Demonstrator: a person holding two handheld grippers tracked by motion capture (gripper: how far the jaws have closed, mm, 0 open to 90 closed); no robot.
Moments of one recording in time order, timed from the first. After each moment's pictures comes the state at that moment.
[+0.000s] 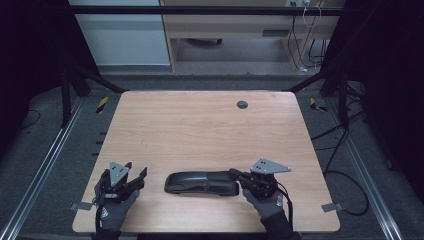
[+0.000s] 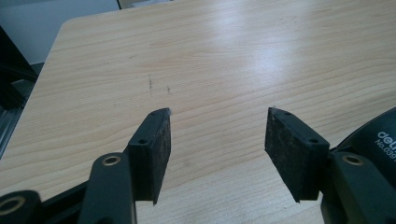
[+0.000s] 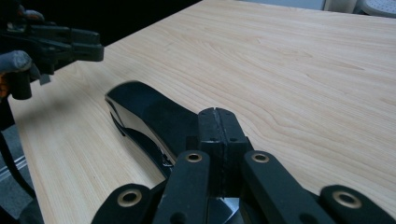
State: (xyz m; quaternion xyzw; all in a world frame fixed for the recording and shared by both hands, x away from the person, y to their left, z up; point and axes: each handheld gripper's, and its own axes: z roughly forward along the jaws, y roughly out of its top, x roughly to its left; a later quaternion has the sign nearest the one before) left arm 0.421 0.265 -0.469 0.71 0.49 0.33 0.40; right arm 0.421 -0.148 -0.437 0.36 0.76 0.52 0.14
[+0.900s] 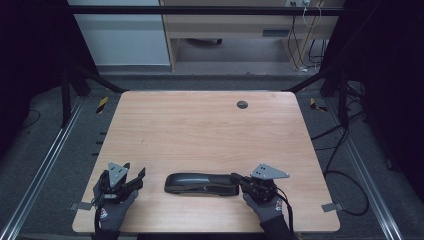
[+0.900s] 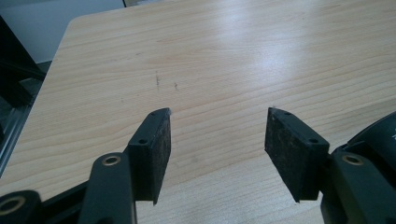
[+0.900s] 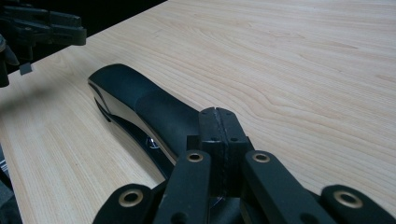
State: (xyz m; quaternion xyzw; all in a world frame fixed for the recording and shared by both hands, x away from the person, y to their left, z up) left arm 0.421 0.269 -0.471 0.70 0.49 0.34 0.39; right arm 0.418 -0.151 -0.461 0.37 0.76 0.51 0.15
